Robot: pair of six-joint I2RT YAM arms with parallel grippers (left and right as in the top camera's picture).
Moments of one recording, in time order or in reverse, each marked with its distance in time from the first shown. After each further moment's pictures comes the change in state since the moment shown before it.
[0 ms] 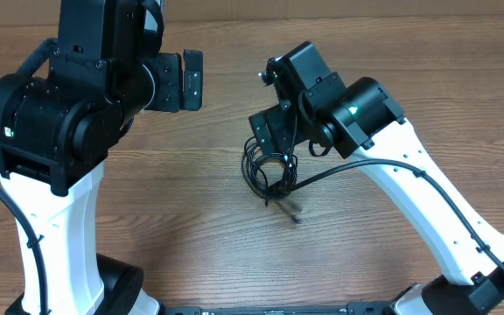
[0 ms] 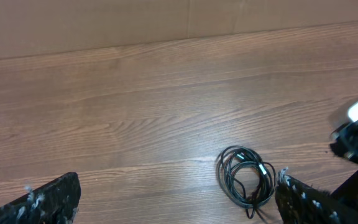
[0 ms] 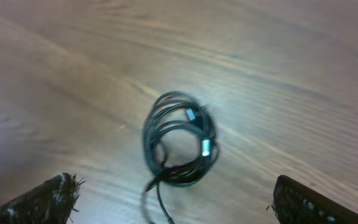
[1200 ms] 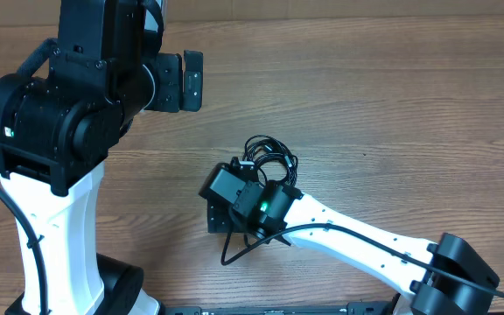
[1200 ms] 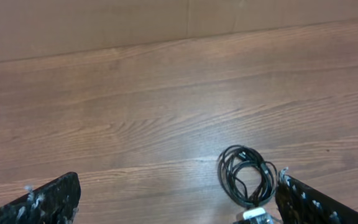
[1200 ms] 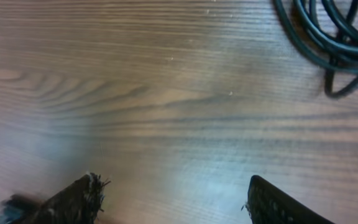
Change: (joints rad) left arm 0.000 0.000 0.000 0.000 0.001 0.016; right arm 0.401 0.008 -0.574 0.461 -0.019 0.824
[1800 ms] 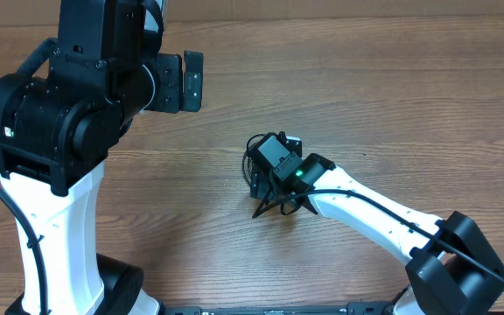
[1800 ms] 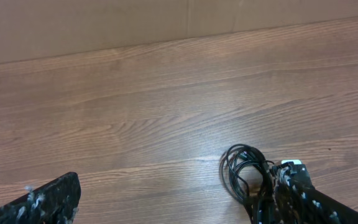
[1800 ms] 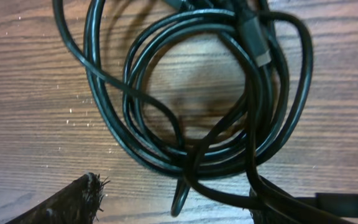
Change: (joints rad) left arm 0.000 0.000 0.000 0.000 0.000 0.008; right arm -0.269 0.002 -0.139 0.092 0.080 -0.145
